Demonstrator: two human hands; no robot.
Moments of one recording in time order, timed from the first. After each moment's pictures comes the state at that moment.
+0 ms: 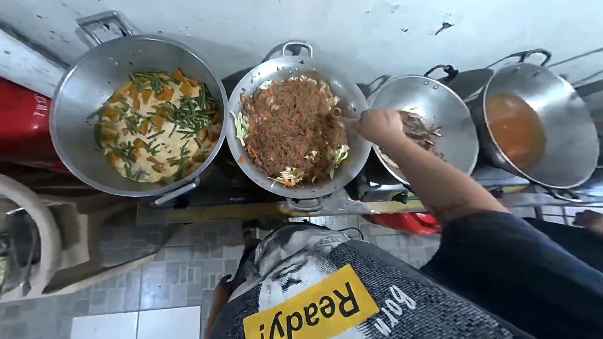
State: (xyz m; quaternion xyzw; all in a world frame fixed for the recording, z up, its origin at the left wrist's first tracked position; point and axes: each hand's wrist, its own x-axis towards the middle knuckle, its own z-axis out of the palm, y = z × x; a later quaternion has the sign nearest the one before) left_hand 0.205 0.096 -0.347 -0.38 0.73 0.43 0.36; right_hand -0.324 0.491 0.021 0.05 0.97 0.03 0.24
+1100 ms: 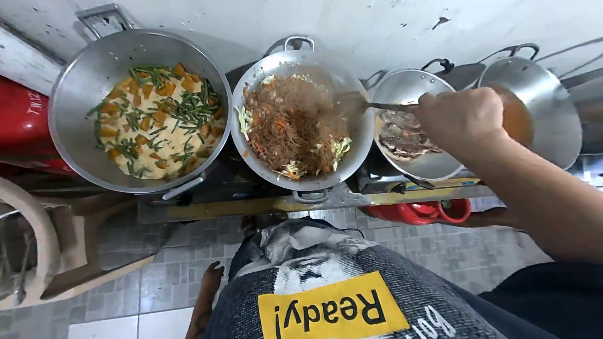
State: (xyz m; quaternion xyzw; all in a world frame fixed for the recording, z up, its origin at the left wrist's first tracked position) left_hand 0.151 0.042 -0.313 -0.41 0.72 0.43 0.36; right_hand -0.240 0.492 0.135 -0.03 0.95 0.28 0.15
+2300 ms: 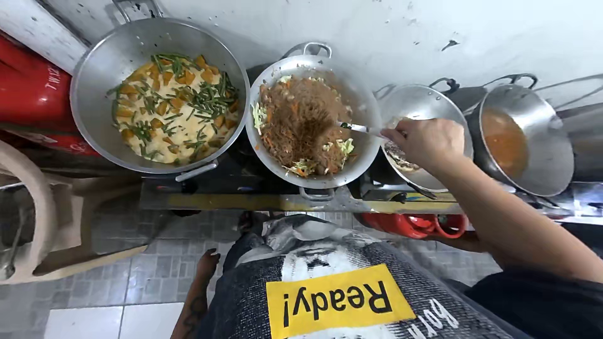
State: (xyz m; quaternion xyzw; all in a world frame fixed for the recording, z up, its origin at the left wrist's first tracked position) left_hand 0.141 0.032 -0.326 -0.40 0.72 0.46 0.34; right_hand -0.224 0.476 0.106 -0.05 0.99 0.10 0.11
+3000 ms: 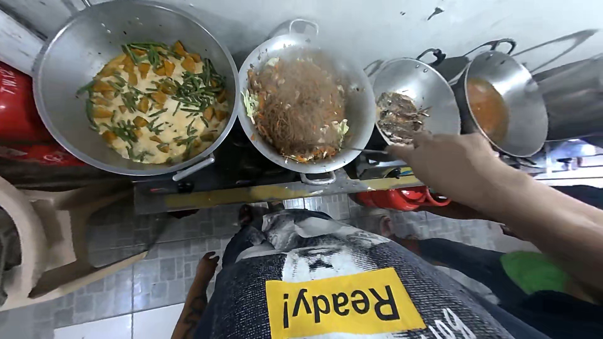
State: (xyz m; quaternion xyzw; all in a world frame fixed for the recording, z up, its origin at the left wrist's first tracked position) left_hand 0.159 -0.004 -0.345 -0.39 0.71 0.43 0.40; right_hand -0.132 0.425 0.160 -0.13 0.91 0.27 0.30
